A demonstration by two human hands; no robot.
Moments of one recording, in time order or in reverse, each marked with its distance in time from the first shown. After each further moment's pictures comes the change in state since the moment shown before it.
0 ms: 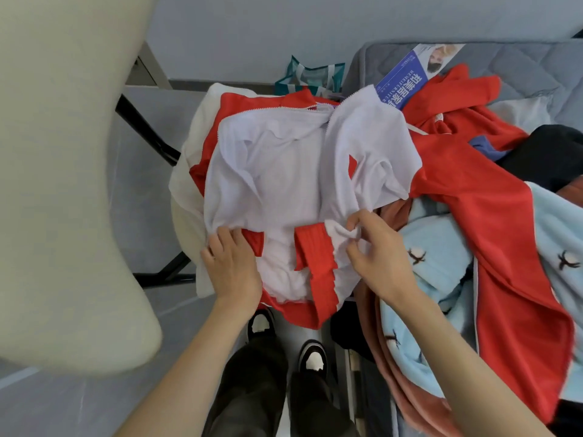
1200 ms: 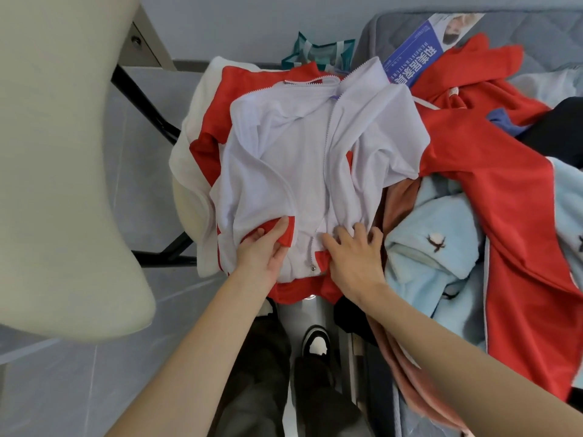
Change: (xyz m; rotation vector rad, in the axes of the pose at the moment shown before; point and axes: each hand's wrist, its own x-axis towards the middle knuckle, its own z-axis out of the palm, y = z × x) left_hand -0.003 0.031 -0.016 -2.061 -0.567 -1.111; right_hand -0.029 0.044 0.070 -0.895 -0.040 -0.221
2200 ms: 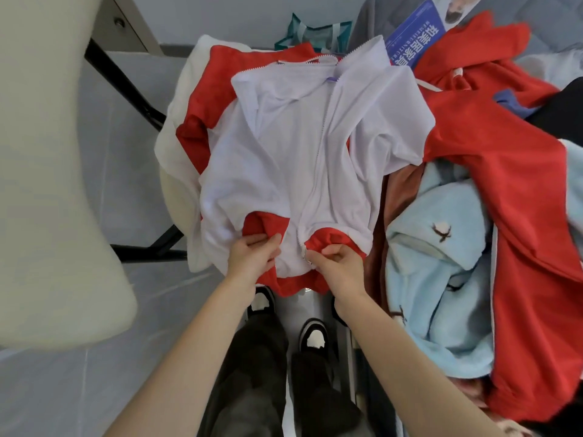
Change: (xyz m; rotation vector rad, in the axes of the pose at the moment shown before) left_hand 0.016 -0.015 -0.034 0.644 -0.026 0.171; right_hand -0.010 -0.040 -0.010 1.516 -0.291 1.162
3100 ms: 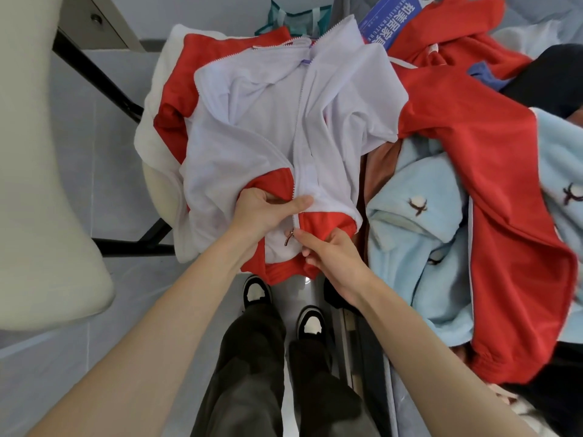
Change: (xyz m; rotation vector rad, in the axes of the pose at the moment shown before) left_hand -0.023 0.043 0.036 0.328 -0.206 0.266; right_hand -0.019 -0.020 -0.031 0.080 -0.425 -0.094
